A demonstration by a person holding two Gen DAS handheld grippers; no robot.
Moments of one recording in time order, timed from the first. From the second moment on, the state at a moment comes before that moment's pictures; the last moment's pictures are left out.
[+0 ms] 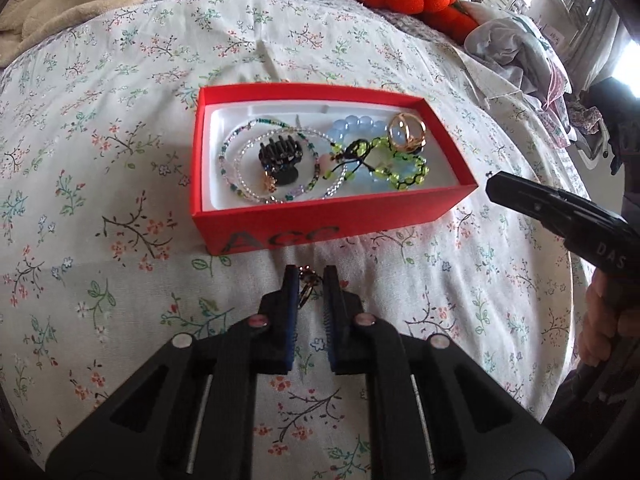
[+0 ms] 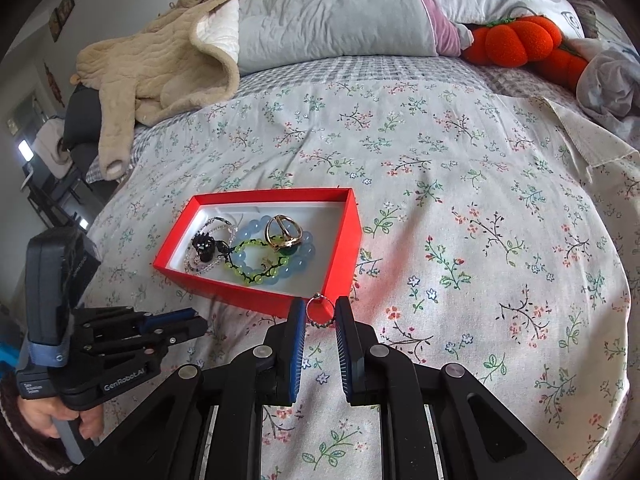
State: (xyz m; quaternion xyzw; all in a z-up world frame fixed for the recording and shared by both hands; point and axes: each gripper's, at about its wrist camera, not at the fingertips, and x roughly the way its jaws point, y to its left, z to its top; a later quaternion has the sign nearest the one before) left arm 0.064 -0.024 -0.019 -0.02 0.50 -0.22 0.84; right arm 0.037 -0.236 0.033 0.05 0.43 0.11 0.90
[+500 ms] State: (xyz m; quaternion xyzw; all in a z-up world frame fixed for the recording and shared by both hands) left arm 0.097 0.006 0.011 -0.08 0.45 -0.19 0.87; right arm 0.044 -0.234 0.045 0.06 0.41 0.10 0.90
